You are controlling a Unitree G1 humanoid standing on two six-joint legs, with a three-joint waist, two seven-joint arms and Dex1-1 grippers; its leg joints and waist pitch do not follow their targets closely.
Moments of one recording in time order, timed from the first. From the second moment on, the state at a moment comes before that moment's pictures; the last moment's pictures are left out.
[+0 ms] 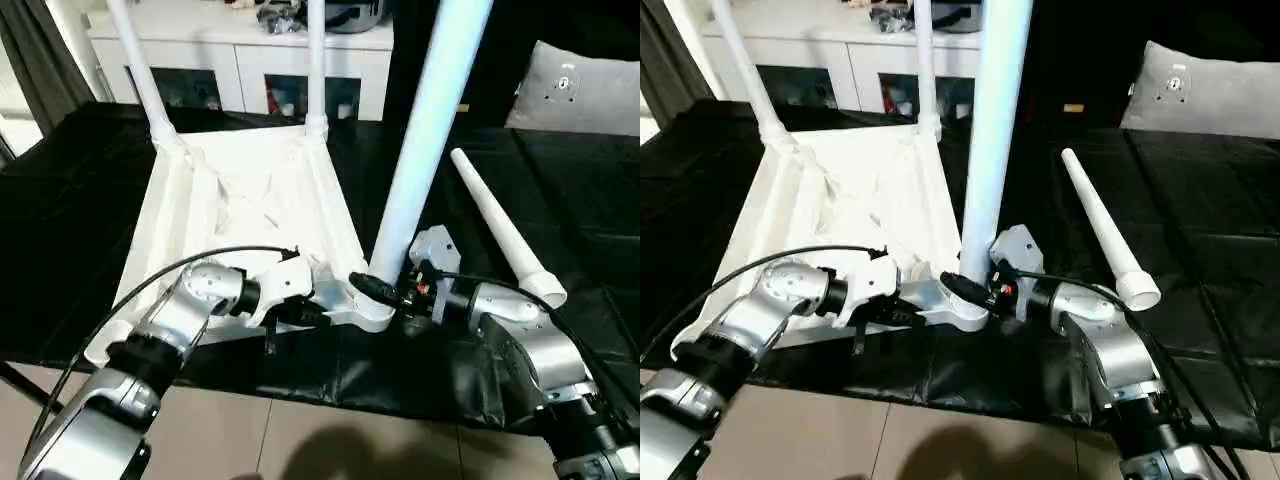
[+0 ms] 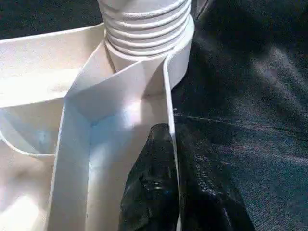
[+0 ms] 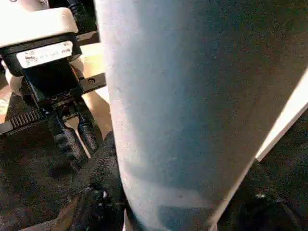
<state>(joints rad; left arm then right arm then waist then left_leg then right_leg) -0.62 0.36 -0.41 0.68 0.02 -0.09 -1.20 -0.31 -0.36 0.18 0.18 0.23 0.21 0.86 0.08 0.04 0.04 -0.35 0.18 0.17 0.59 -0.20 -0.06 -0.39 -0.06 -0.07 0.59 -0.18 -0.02</state>
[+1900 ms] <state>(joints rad) -0.33 0.32 -0.35 0.07 0.08 0.43 -0.85 -0.35 -0.18 0.15 0.29 0.18 0.34 0.55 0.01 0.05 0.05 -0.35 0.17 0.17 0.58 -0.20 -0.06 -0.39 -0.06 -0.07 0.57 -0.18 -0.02</state>
